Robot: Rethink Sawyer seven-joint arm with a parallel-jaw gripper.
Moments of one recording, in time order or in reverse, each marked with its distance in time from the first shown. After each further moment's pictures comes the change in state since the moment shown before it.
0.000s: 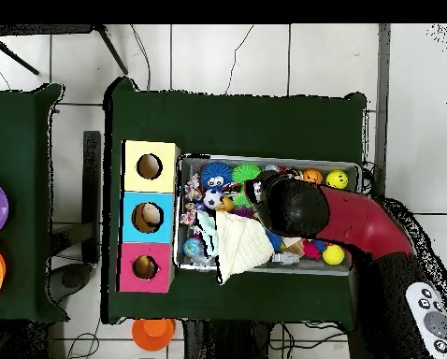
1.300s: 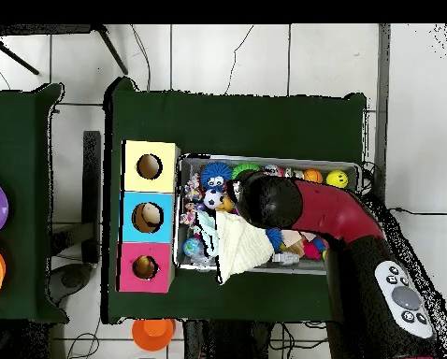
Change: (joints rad) arm 0.056 0.072 0.000 -0.020 0.000 0.000 0.000
